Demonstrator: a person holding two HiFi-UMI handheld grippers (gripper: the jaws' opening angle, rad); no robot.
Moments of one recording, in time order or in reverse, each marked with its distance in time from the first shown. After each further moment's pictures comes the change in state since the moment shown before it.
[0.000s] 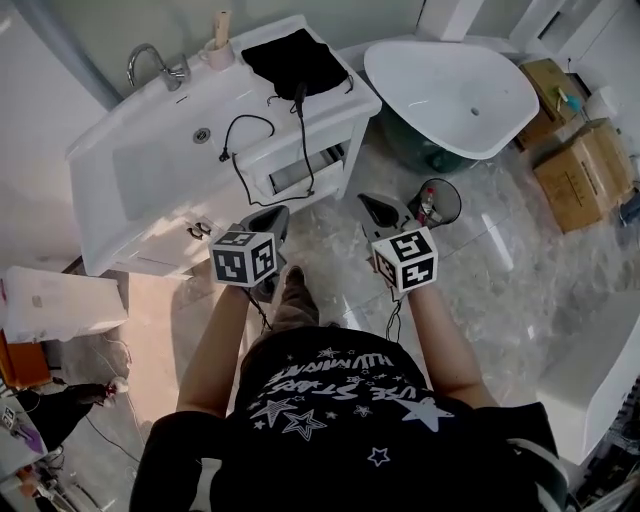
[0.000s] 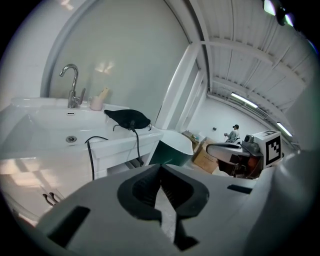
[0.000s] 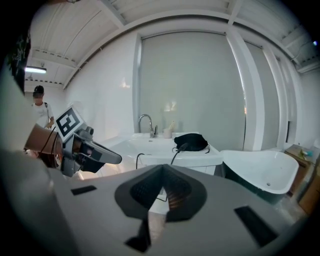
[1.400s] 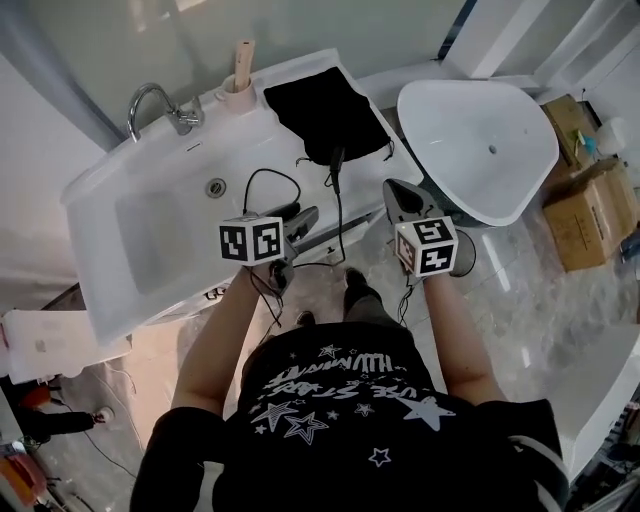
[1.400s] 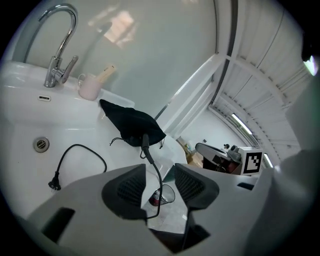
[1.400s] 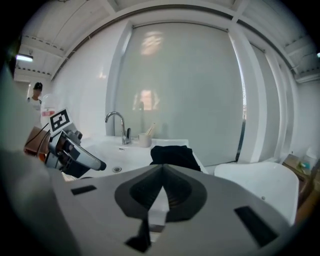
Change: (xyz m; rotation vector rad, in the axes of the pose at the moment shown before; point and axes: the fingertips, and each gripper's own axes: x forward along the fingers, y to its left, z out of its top) left arm 0.127 0.132 0.126 -0.215 0.049 -0.192; right arm 0.200 -0.121 0.093 -0.026 -0.003 -0.125
